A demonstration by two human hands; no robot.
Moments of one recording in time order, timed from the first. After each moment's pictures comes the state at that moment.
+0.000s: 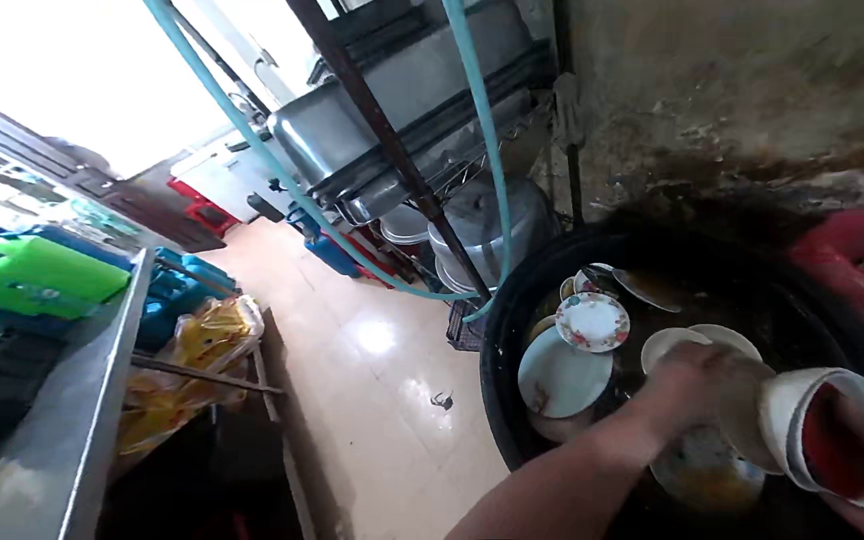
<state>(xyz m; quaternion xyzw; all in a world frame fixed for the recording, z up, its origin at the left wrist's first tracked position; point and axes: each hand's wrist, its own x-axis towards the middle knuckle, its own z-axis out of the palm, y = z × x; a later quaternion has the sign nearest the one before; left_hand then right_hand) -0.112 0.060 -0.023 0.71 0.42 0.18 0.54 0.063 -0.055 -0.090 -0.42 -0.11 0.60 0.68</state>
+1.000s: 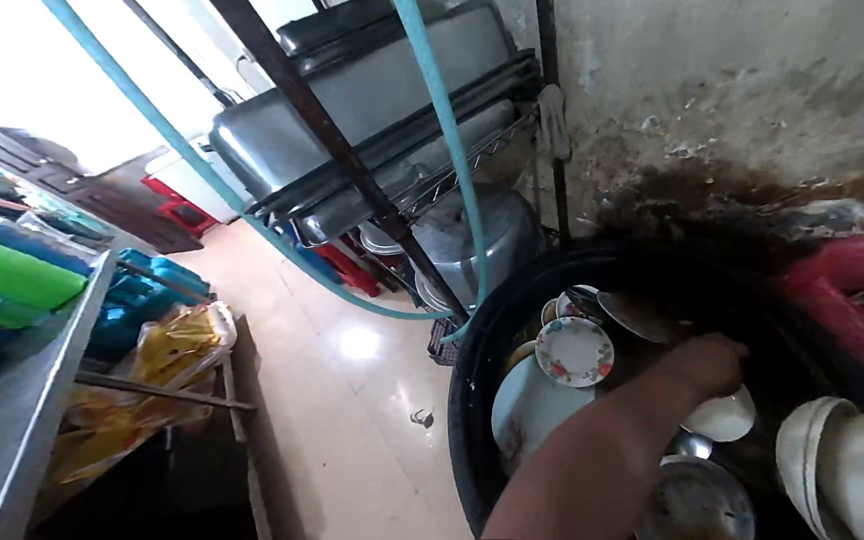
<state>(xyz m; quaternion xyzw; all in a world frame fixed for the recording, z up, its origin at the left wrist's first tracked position) -0.014 0.152 -0.087 0.87 0.31 -0.02 0.39 0.056 -0.045 -0.060 -0.36 0.00 0.53 0.77</state>
